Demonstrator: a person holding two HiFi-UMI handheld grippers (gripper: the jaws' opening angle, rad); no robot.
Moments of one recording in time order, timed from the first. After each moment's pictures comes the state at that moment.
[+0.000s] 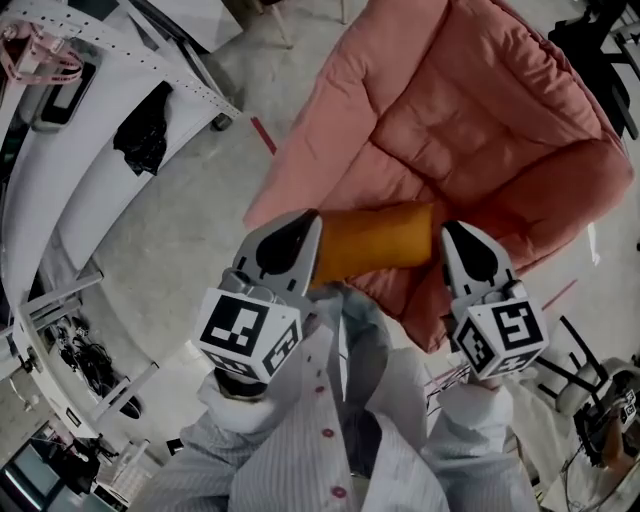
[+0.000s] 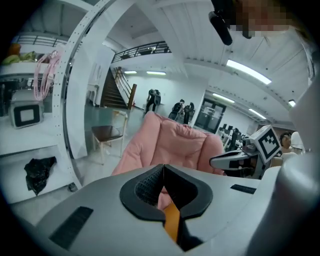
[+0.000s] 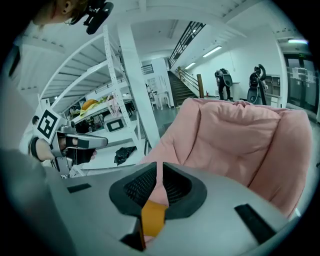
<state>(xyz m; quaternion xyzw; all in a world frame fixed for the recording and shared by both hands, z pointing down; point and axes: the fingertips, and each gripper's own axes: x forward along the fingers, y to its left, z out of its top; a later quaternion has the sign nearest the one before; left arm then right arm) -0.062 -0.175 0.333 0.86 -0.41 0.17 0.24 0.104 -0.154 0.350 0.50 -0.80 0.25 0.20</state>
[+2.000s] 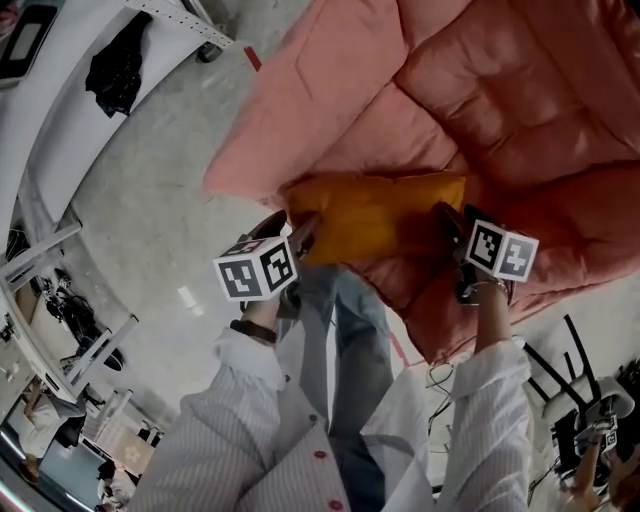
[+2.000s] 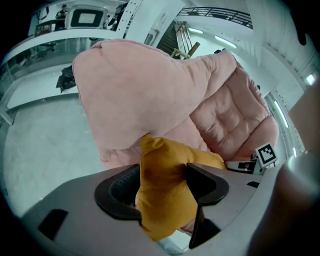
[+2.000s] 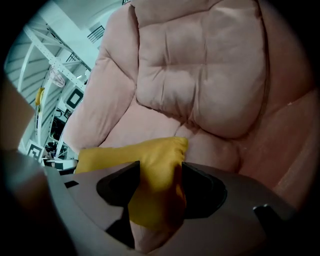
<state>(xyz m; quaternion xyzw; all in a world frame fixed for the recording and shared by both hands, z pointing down) -0.119 -0.091 0.680 0.64 -0.49 0.25 0.54 0.172 -0.122 0.712 0.46 -0.65 0.53 0.31</state>
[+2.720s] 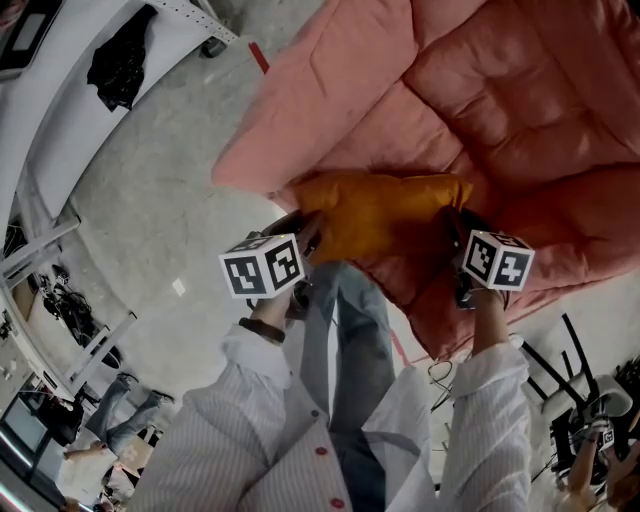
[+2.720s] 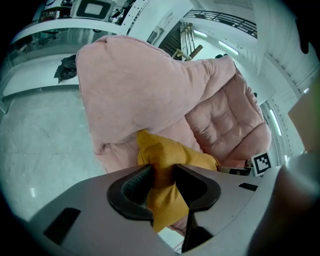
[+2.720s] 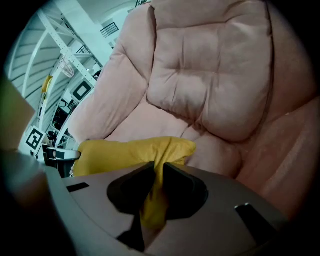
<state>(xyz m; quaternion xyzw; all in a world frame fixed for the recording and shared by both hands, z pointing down) -0.114 -0.083 0.671 0.64 -0.47 0.22 0.57 0.153 -0.108 0.697 0.45 -0.68 0.48 0.32</state>
